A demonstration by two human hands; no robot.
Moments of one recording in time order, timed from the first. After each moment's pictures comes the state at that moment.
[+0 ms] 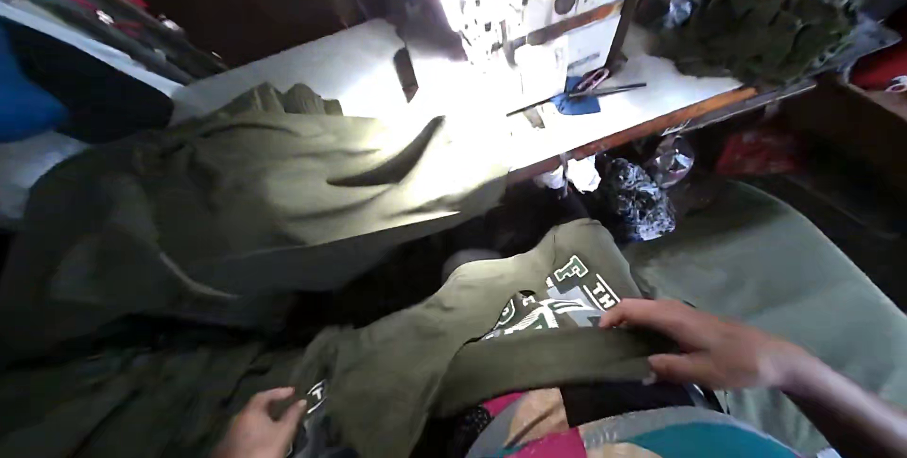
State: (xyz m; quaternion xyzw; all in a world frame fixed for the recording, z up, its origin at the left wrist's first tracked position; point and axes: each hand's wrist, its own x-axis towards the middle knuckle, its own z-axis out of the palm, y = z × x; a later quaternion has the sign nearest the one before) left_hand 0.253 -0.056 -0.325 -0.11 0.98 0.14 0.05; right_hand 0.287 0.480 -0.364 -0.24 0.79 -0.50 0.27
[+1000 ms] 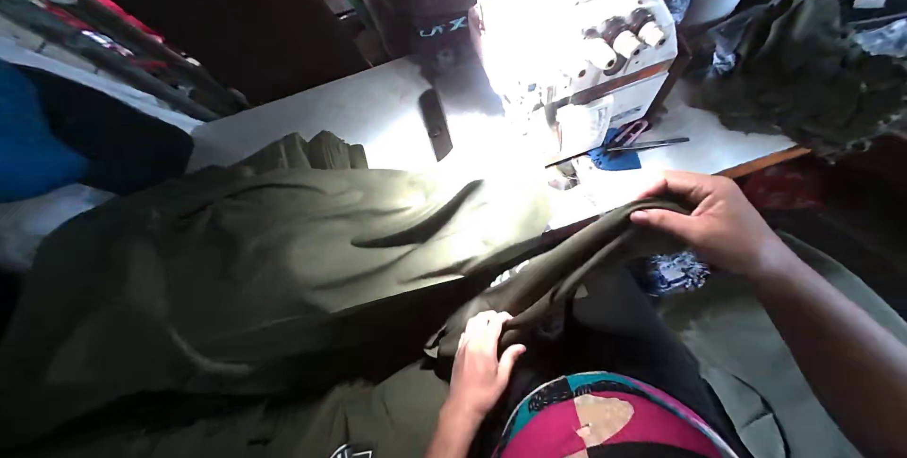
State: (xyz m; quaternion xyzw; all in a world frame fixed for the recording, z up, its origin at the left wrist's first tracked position) left_hand 0.143 0.118 -0.456 0.24 0.93 0.28 0.02; right_hand 0.101 0.491 -0.301 -0.05 0.84 -0.53 -0.13
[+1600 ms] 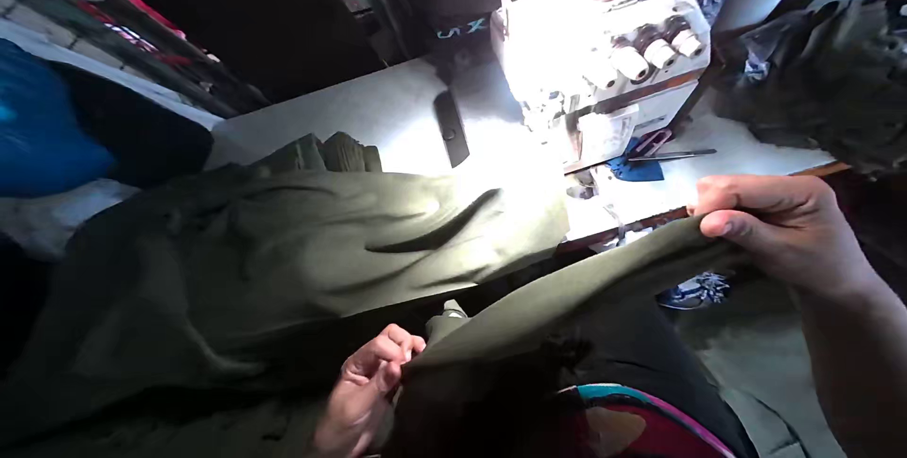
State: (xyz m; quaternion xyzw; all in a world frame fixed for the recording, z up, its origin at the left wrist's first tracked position) left_hand 0.100 -0.006 -0.361 0.21 0.60 0.76 0.15; right_hand 0.086 0.499 -0.276 -0.26 0.75 -0.58 -0.18
